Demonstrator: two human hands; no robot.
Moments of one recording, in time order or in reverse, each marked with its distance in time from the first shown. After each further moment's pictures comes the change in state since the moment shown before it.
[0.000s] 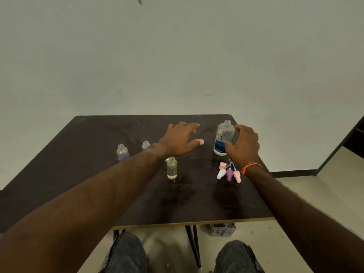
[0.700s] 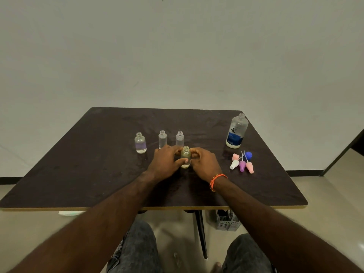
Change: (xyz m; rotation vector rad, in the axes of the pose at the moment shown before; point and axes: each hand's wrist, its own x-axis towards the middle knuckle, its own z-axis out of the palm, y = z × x) left_hand -0.123 -0.063 0.056 -0.185 0.131 -0.200; right_hand -0.105 -0.081 0.092 0.313 -0.493 -0.076
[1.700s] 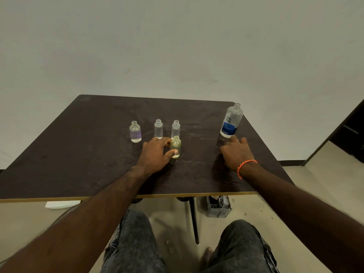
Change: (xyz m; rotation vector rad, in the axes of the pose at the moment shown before) left_hand -0.020 -0.022 -0.001 -0.040 0.074 -0.049; right_hand -0.019 0.032 -0.085 -1.367 -0.135 -0.100
